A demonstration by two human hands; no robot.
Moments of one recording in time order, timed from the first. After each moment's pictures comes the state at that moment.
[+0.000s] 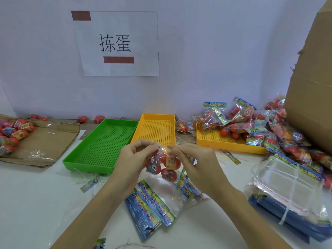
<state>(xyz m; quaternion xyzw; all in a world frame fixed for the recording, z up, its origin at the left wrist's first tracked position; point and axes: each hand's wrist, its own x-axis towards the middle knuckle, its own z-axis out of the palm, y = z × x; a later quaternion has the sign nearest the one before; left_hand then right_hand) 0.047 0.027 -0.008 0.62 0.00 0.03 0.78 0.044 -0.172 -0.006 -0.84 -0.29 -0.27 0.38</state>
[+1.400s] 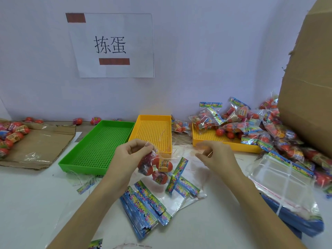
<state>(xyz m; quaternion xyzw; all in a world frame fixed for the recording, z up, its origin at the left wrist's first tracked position) 0.050 0.035 -0.008 0.68 -0.01 0.04 0.73 0.079 -0.232 -0.013 -0.94 -0.04 -0.16 0.29</state>
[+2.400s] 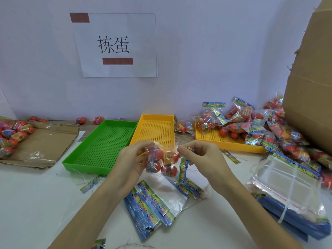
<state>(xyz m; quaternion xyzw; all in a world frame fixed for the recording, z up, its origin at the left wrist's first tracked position) 0.052 0.032 -0.005 0.56 0.02 -0.04 0.83 0.047 -0.180 0.004 -0.76 -0.08 -0.06 0.64</state>
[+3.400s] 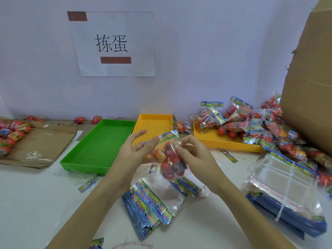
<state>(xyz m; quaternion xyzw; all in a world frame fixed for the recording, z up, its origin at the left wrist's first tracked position) 0.044 0.028 0.003 0.64 -0.02 0.00 0.77 0.042 -0.170 0.006 -0.77 -0.12 -0.01 0.63</state>
